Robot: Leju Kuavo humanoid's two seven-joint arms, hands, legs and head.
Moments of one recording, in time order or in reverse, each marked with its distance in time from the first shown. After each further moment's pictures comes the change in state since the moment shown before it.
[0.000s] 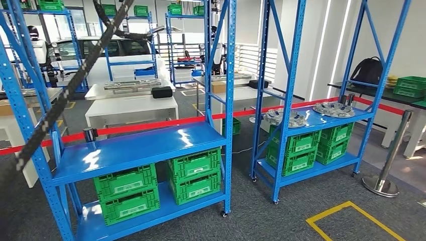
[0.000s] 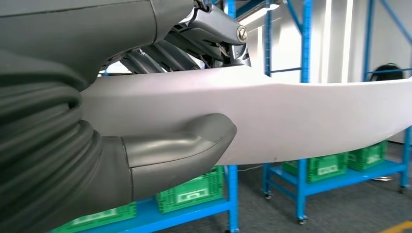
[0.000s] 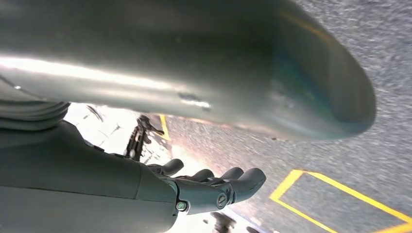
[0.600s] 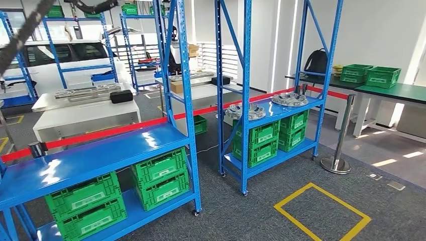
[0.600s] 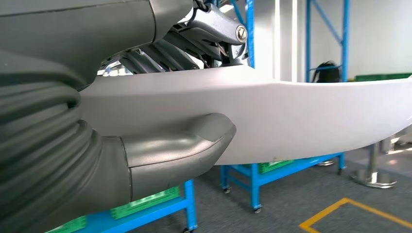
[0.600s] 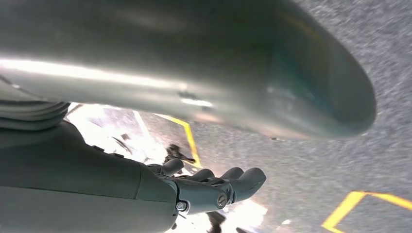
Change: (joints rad) left arm 0.007 0.005 0.018 0.000 -0.013 -0.003 -0.004; right arm 0.000 0.000 0.000 -0.002 -0.005 -0.002 0.003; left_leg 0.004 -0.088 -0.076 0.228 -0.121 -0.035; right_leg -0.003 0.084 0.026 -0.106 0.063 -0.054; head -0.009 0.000
